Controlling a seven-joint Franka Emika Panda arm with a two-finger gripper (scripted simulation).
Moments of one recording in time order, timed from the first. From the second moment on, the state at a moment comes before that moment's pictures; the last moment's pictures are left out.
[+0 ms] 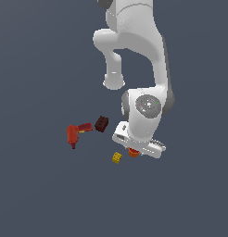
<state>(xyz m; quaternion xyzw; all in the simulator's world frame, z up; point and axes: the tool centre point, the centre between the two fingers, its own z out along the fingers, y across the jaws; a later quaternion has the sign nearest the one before) 0.077 0.091 0.095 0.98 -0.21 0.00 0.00</state>
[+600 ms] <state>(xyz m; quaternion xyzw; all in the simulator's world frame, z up) 0.021 0.106 0.188 0.98 -0.21 0.00 0.00</state>
